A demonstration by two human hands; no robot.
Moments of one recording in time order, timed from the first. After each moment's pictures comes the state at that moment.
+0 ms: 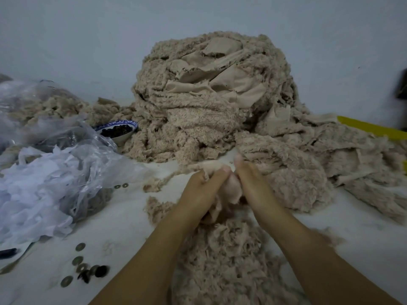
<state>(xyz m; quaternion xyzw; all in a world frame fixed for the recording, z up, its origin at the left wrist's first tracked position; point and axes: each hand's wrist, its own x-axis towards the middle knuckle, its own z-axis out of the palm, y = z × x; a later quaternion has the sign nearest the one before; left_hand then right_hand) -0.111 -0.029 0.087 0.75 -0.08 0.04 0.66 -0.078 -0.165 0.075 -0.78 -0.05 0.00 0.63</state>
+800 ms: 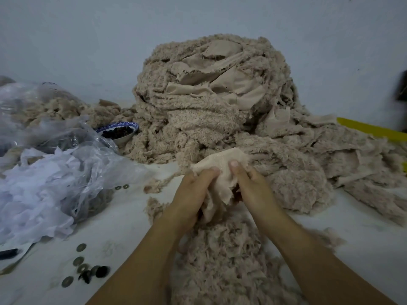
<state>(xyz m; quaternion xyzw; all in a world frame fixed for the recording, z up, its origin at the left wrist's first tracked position) -0.104 -0.017 0.081 0.65 -0.02 0.03 0.76 -0.088 -0.163 0.076 -0.72 -0.09 -0.02 0.69</state>
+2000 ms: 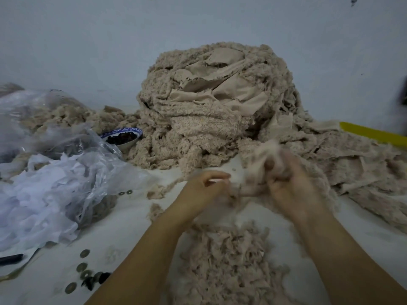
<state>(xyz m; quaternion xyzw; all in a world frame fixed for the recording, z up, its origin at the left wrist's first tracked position) -0.088 -0.009 0.085 0.79 -0.04 -0.01 0.61 -0.055 -0.215 0.092 -0.31 0.02 0.04 0.95</state>
